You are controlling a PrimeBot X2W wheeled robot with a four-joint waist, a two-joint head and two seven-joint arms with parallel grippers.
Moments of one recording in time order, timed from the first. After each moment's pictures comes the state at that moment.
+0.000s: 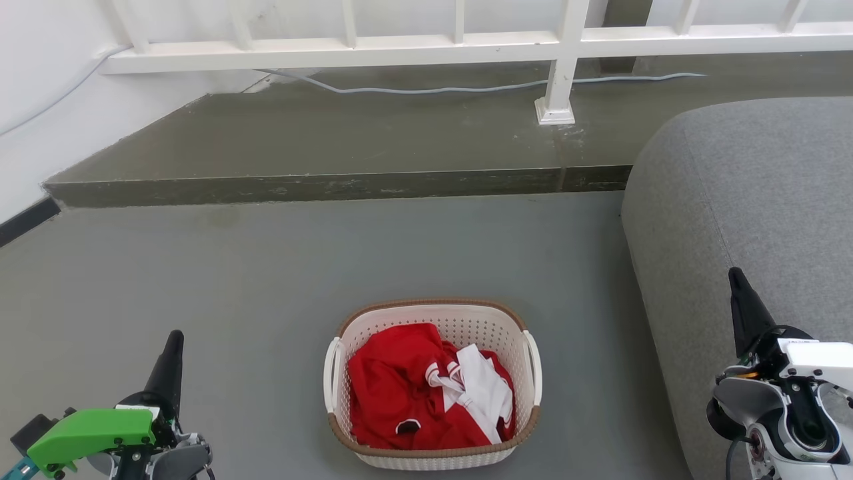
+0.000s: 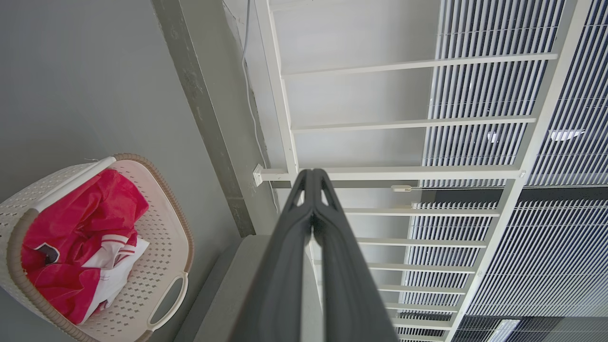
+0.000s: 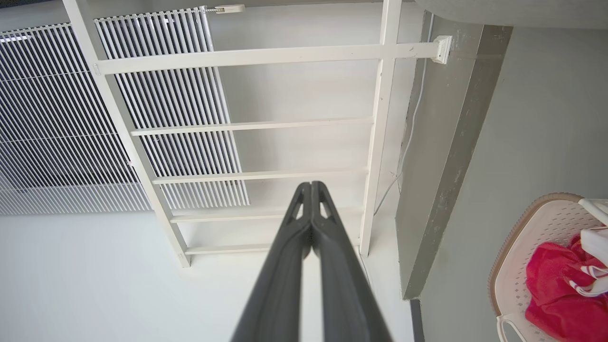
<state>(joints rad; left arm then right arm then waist) -0.04 0.10 -0.02 0.27 -1.69 -0.12 0.03 -0.05 -0.09 -0.06 0.27 1.67 0.11 0.05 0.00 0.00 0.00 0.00</state>
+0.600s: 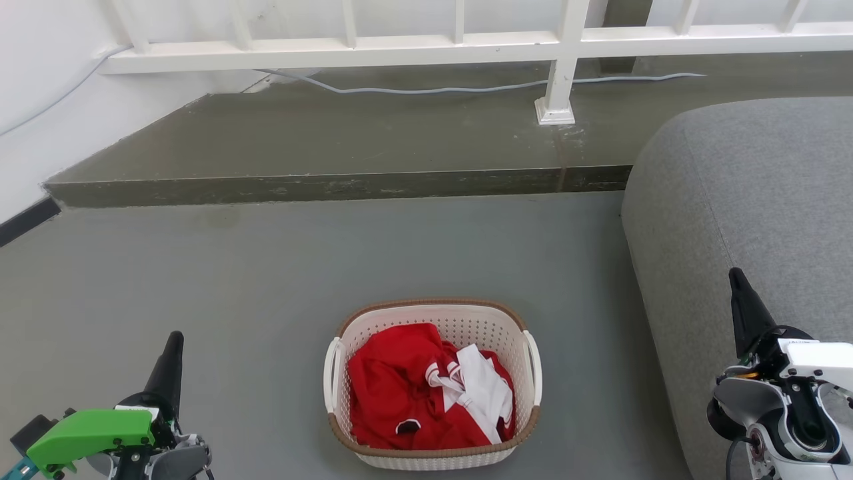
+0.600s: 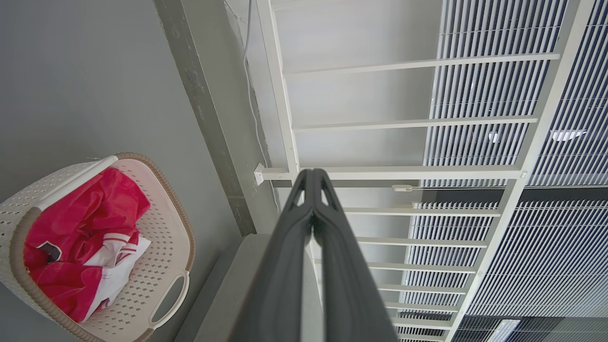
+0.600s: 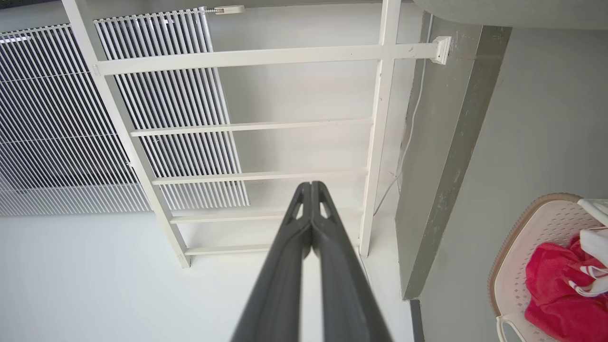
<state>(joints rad) -0.04 0.10 -0.02 0.28 -1.69 -0.12 0.04 -0.05 -0.09 -0.06 0.28 1.67 0.11 0.05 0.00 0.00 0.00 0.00</state>
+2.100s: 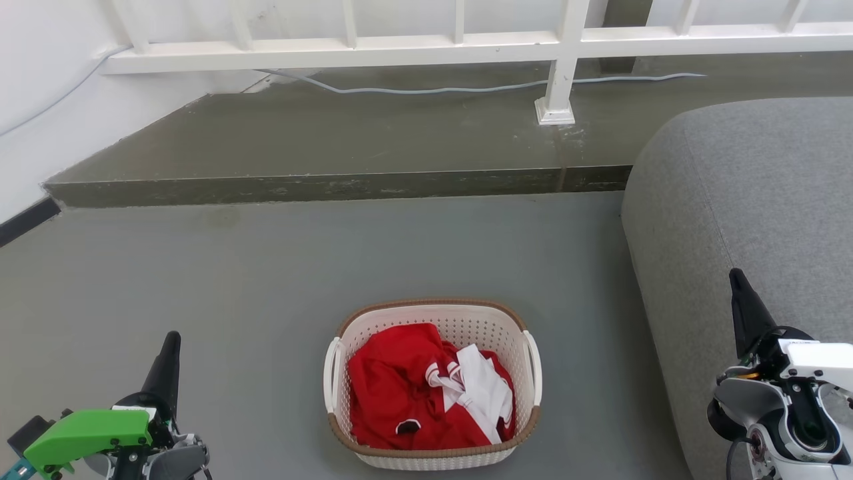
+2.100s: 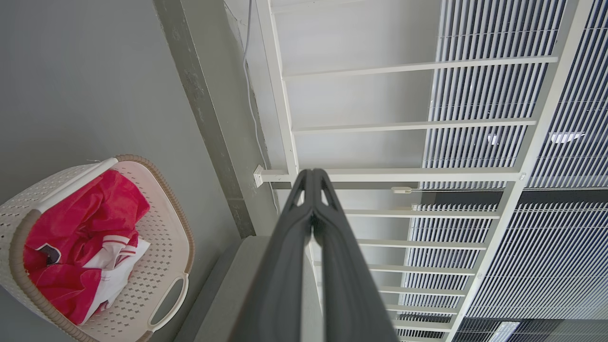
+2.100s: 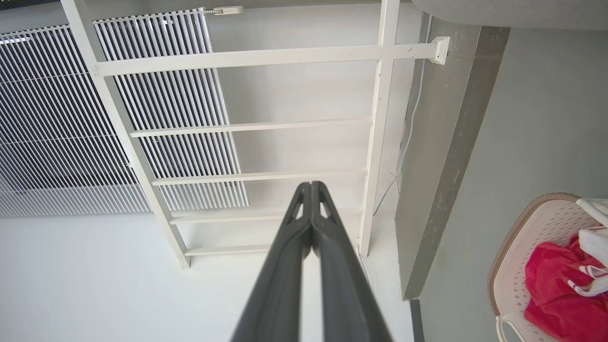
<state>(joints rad) -0.04 0.10 -0.01 0.28 -1.69 -0.12 0.04 -0.05 -0.09 -0.06 0.28 1.67 0.11 0.05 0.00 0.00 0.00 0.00</state>
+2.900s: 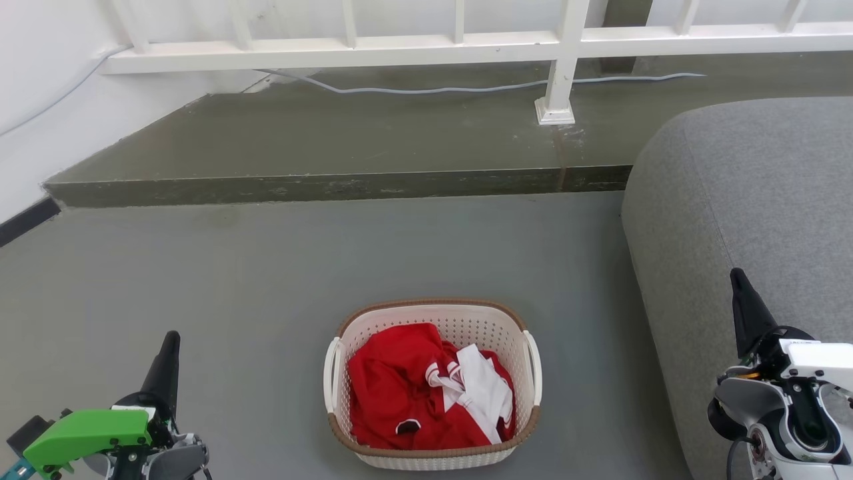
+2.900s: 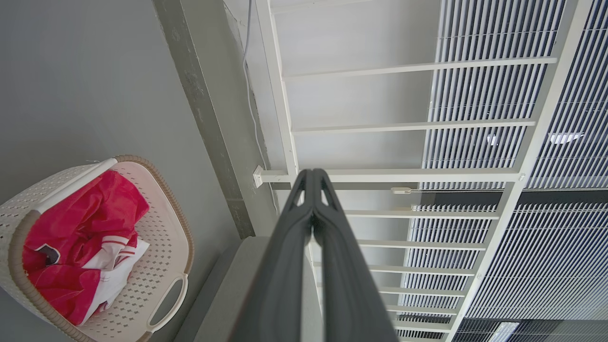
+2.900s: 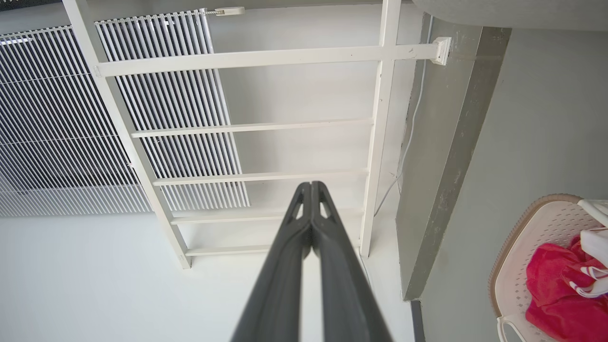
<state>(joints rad) -0.04 0.09 -0.01 0.28 -1.69 -0.12 0.04 -0.05 -0.09 -0.06 0.28 1.67 0.12 0.05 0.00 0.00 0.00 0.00</state>
